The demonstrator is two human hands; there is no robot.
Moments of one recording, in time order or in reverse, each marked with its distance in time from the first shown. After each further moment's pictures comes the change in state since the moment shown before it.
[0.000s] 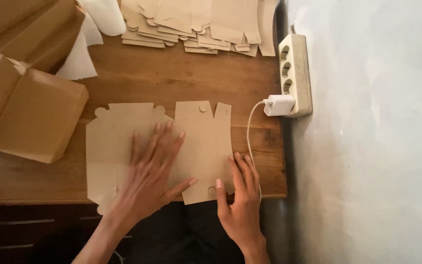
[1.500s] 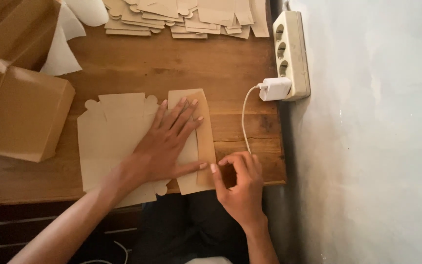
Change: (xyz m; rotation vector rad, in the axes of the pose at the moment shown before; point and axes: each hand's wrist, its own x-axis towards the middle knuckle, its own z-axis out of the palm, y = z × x) left_hand 0.055 -0.013 0.026 -0.199 -0.115 0.286; right_hand 0.017 0.001 -0.009 0.023 0.090 -0.097
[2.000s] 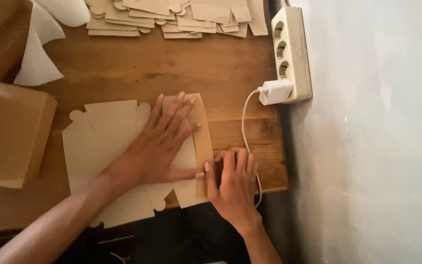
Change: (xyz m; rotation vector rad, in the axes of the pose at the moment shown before) left_hand 0.016 -0.023 -0.006 -0.038 0.055 0.137; right_hand 0.015 0.004 0.024 -0.277 -0.149 0.085
